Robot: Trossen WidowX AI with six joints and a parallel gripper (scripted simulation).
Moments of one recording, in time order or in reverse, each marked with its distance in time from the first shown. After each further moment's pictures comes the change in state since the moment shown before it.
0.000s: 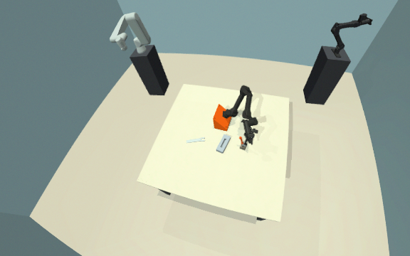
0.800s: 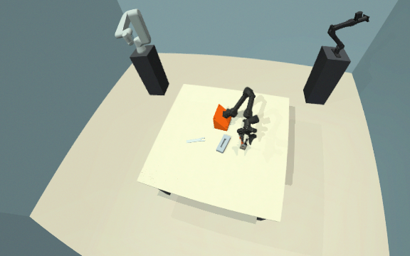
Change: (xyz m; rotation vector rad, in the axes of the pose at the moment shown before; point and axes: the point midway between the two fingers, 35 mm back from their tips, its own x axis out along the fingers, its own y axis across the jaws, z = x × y) arm -0.030 -0.117 -0.045 0.816 0.111 -0.551
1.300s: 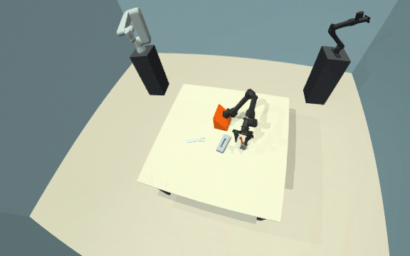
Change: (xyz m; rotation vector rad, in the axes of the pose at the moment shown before) arm -0.003 -0.009 -0.050 0.168 0.425 0.058
